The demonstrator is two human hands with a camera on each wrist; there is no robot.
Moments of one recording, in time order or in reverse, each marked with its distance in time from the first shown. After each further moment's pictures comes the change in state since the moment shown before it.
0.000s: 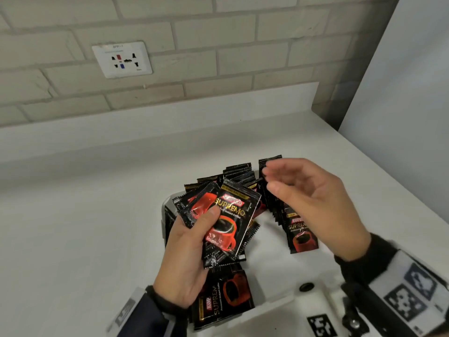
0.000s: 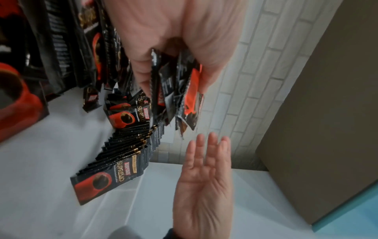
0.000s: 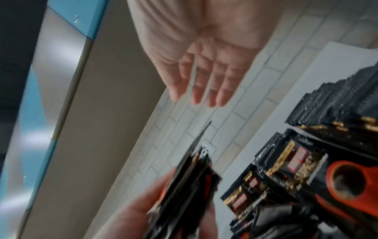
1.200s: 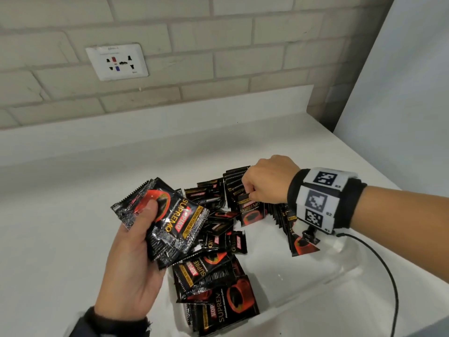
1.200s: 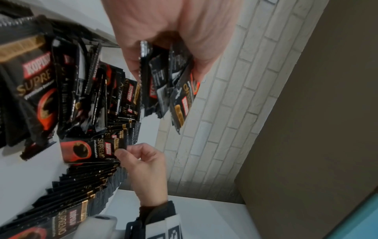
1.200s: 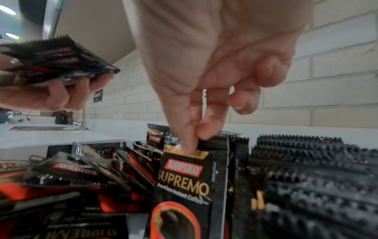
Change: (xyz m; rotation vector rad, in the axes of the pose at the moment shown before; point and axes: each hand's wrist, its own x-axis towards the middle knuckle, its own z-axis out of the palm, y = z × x) left_hand -0.001 0.040 -0.038 -0.133 0.129 0.082; right_hand 0.084 0.021 0.022 -1.403 -0.676 0.007
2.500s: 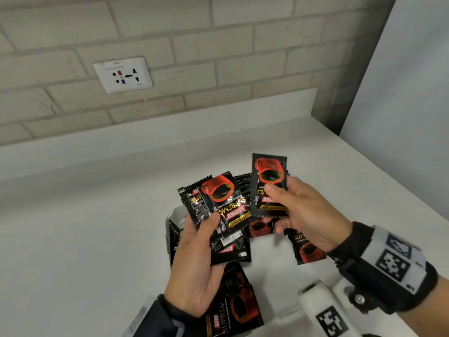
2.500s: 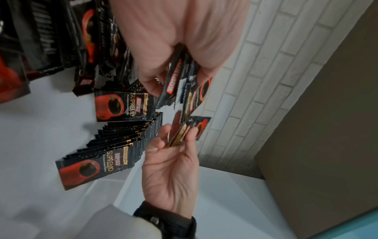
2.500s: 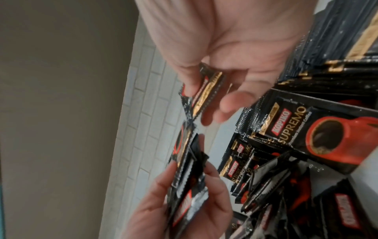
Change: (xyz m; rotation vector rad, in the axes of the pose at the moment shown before) left_hand -0.001 -0.042 0.042 -0.039 -0.134 -0.173; right_hand -0.057 -0.009 0.025 1.740 0.223 0.233
